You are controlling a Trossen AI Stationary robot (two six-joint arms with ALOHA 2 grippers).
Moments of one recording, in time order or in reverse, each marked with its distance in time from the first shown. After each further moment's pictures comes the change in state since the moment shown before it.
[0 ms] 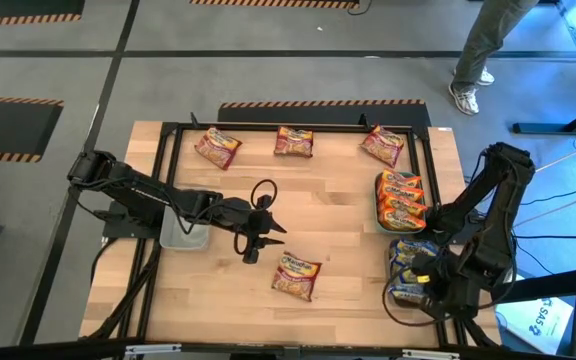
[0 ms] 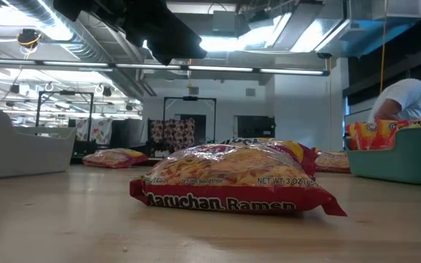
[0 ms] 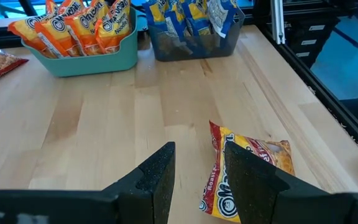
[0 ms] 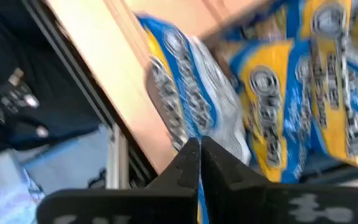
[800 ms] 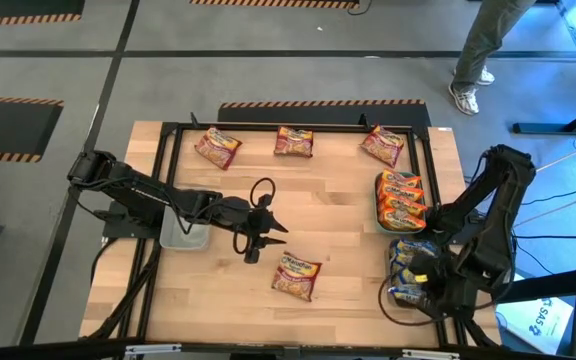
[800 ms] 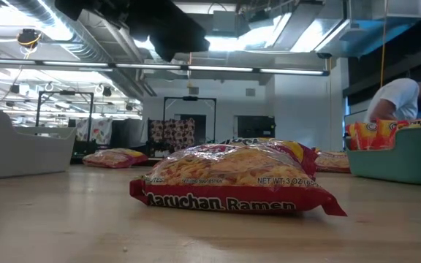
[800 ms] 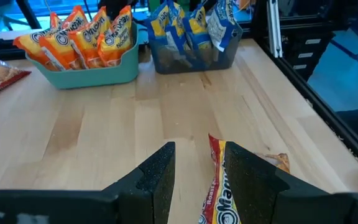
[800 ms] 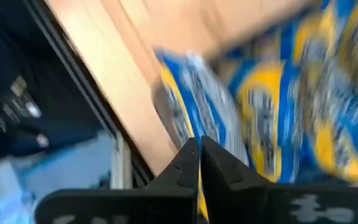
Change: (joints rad) left arm 0.000 0.000 0.000 0.046 0.000 -0.002; right arm -0.036 0.030 0.076 -0.063 0.023 -0.051
